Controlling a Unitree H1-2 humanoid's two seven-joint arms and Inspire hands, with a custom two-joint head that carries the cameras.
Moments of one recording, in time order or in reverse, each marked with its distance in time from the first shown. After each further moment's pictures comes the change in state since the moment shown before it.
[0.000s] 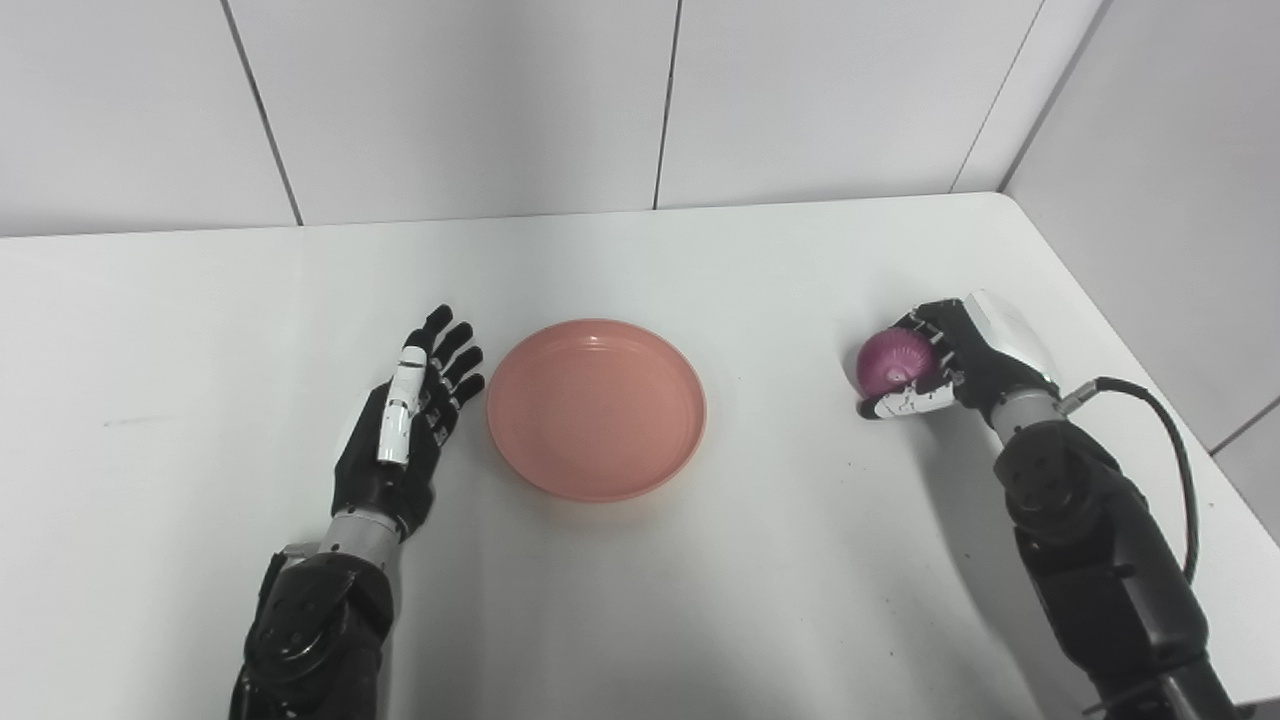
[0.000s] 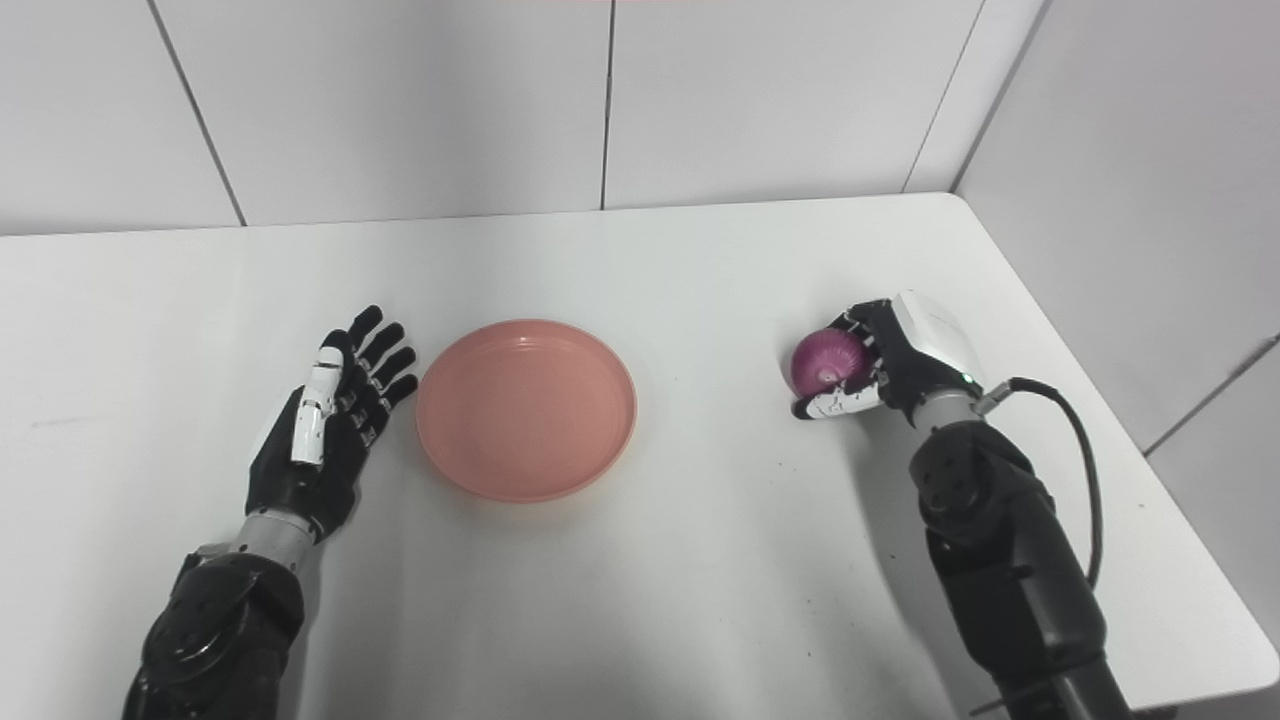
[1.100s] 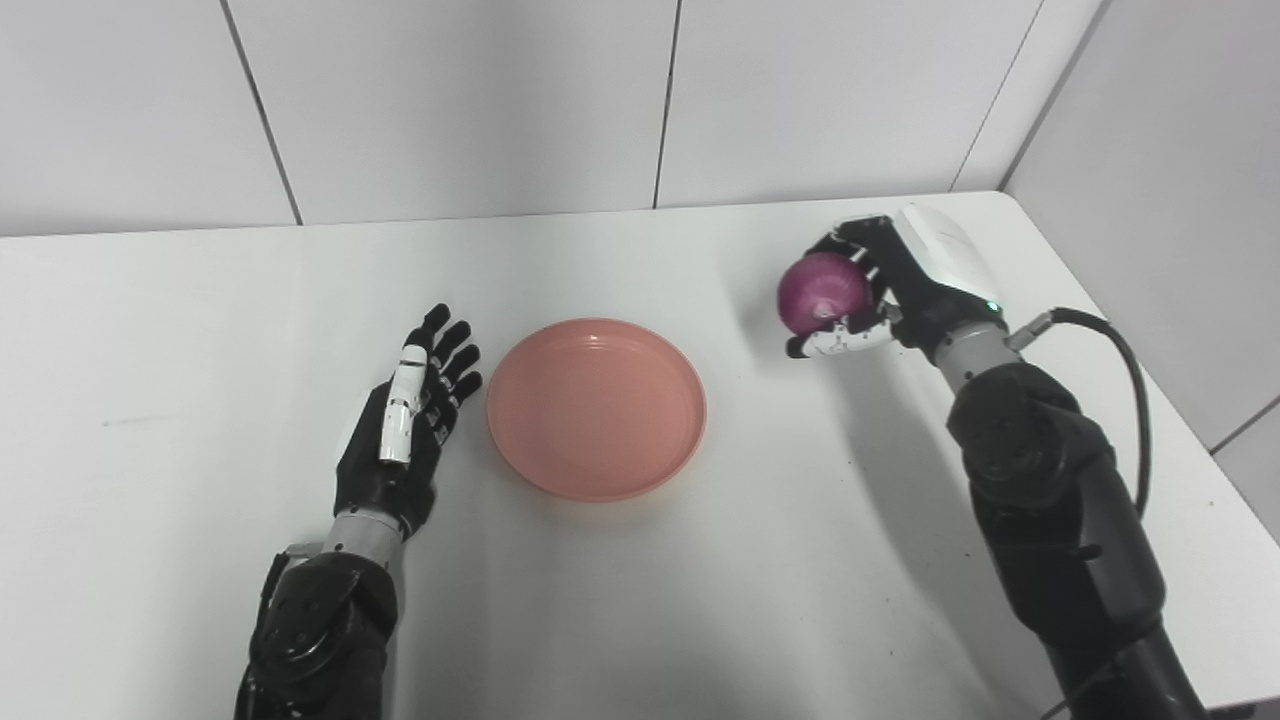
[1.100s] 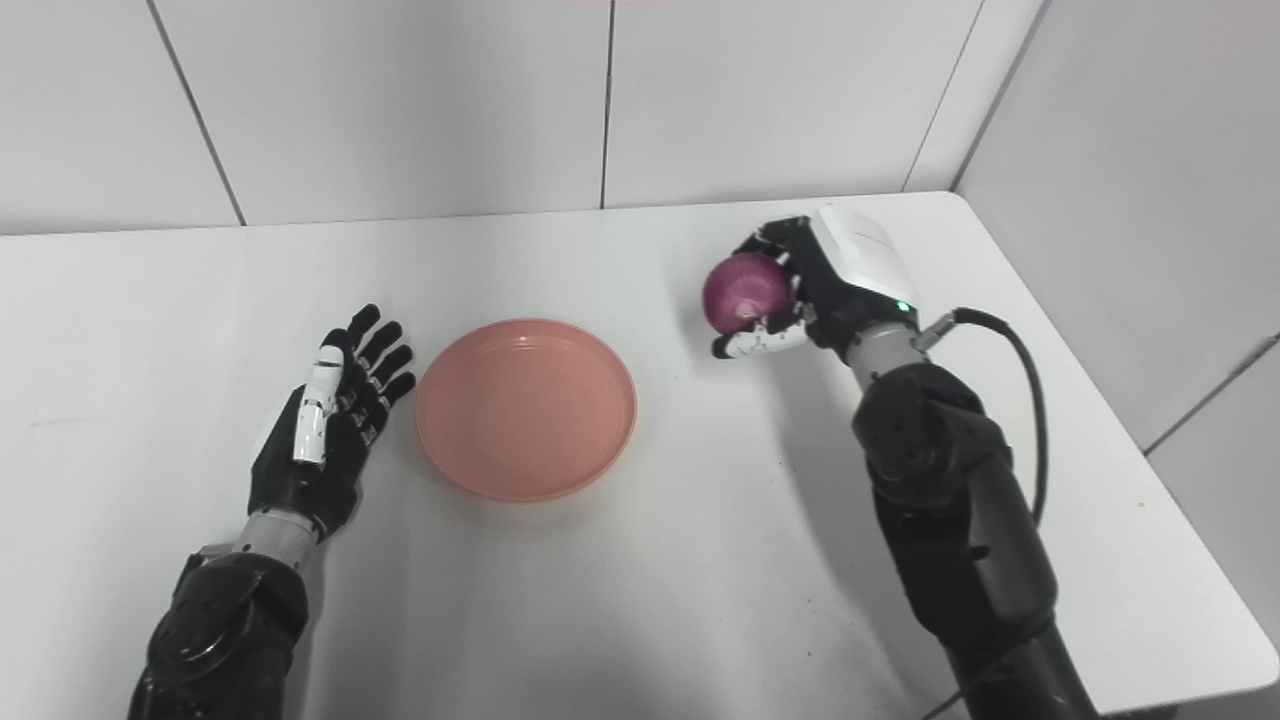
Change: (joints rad) left arm 0.001 -0.016 -0.015 -0.001 0.005 -0.001 0.015; right arm -0.155 0.078 0.102 -0.208 -0.103 0.001 0.140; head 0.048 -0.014
